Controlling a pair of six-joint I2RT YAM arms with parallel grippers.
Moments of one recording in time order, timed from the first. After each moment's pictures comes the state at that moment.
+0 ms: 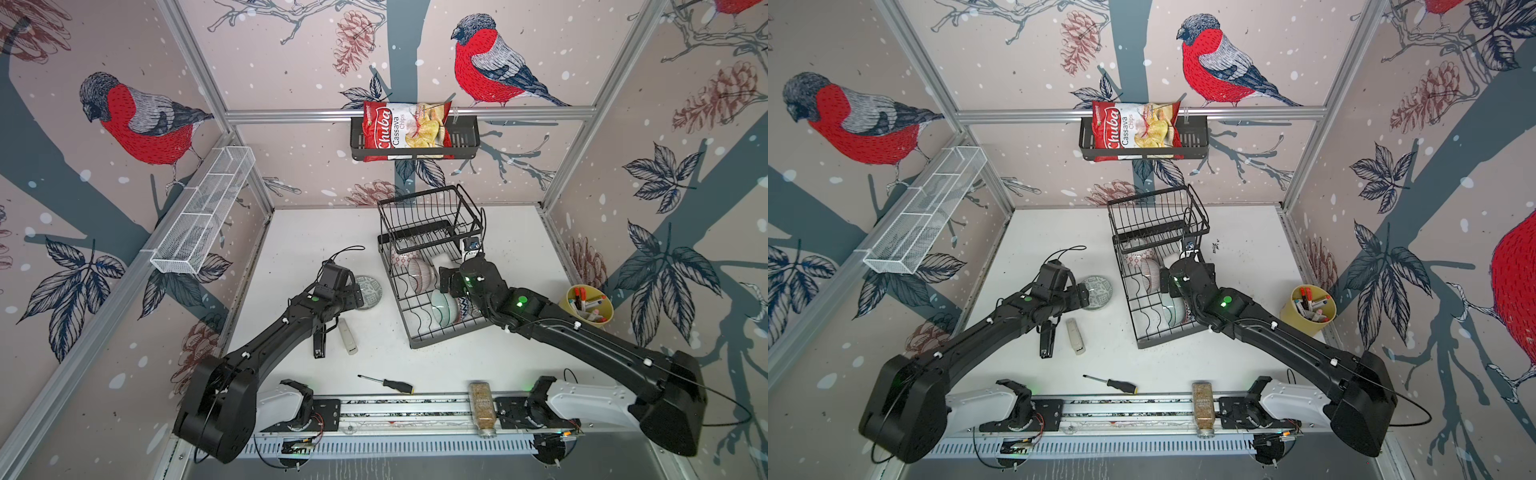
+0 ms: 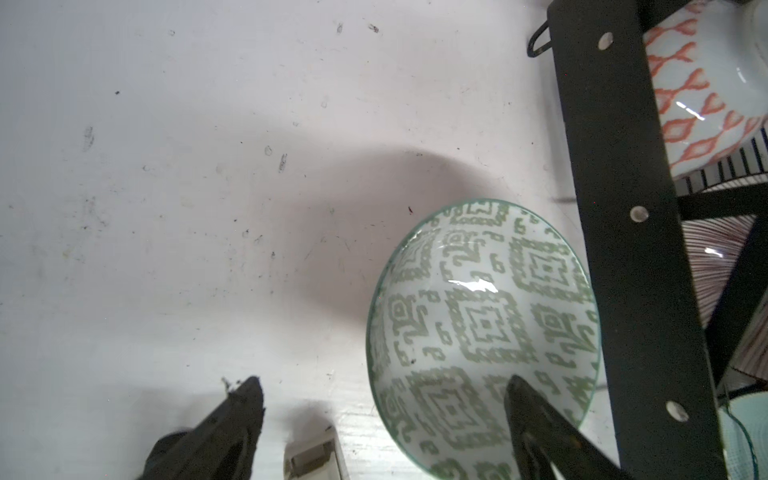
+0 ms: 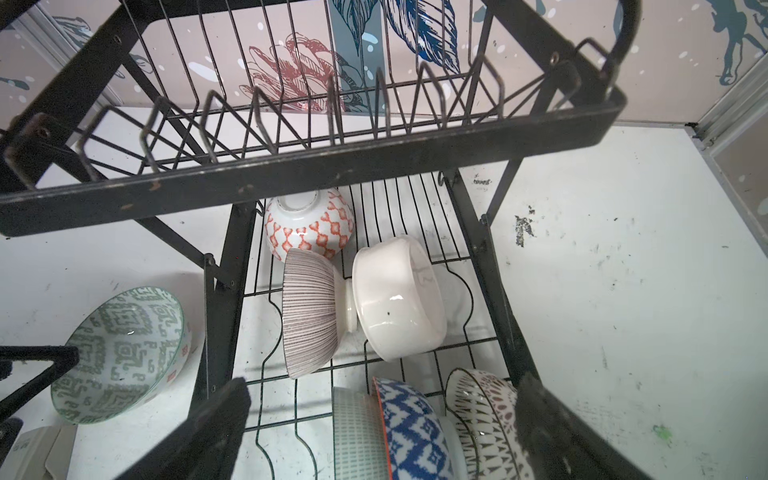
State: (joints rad) left arm -0.38 1.26 0.70 -0.41 -0.11 -0.59; right arm 0.88 1.16 0.91 -0.37 0.51 0.39
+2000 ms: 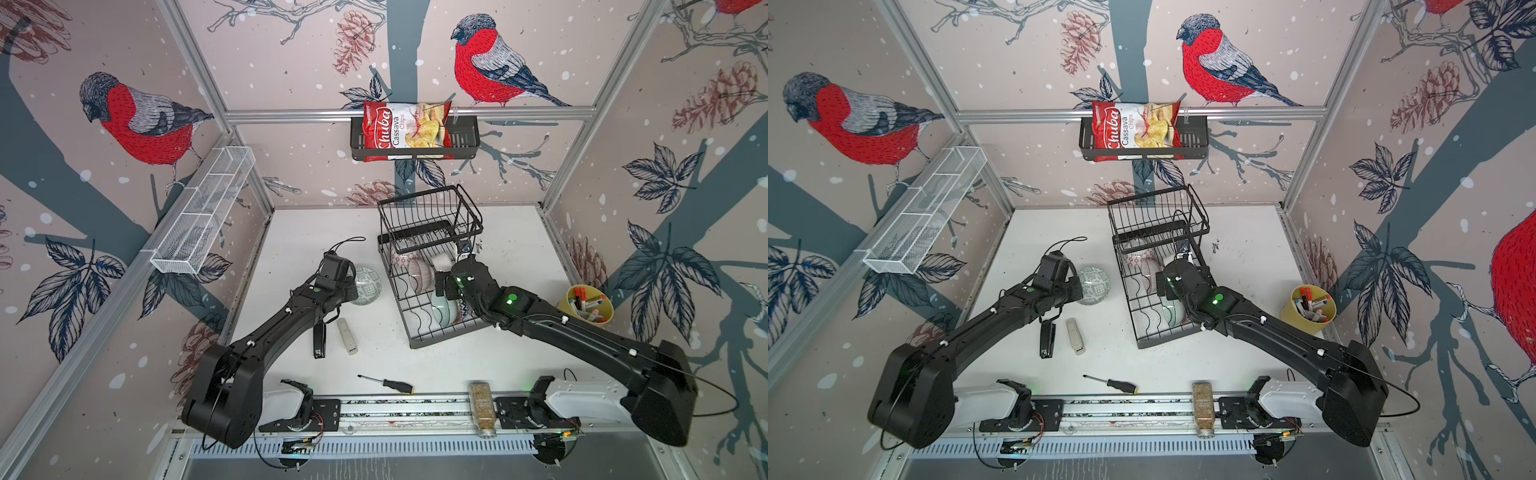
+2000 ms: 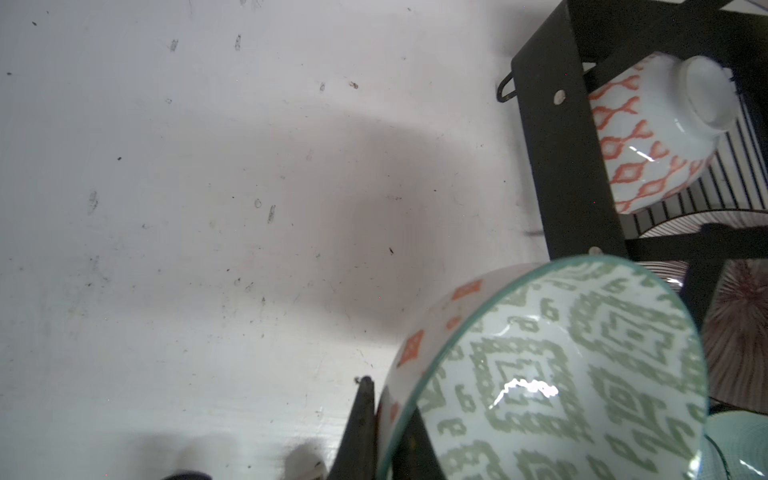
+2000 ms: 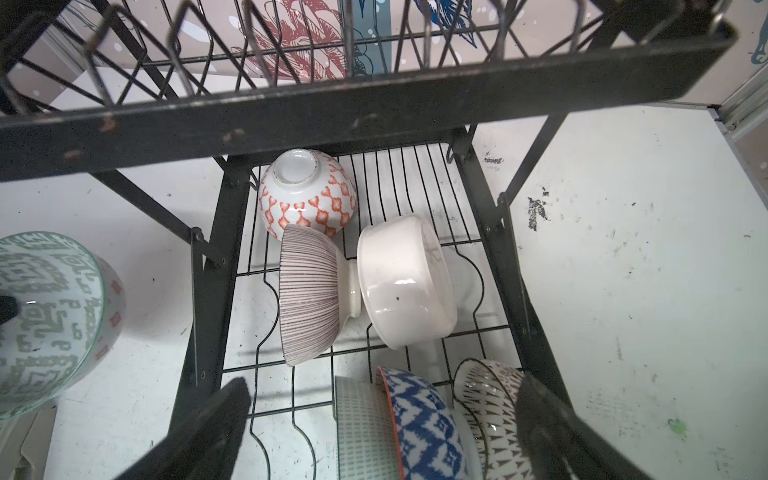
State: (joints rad) left arm -0.36 1.25 0.75 -0.40 -0.08 -0.53; right arm 0.89 1.24 0.92 -0.37 0.49 0.40
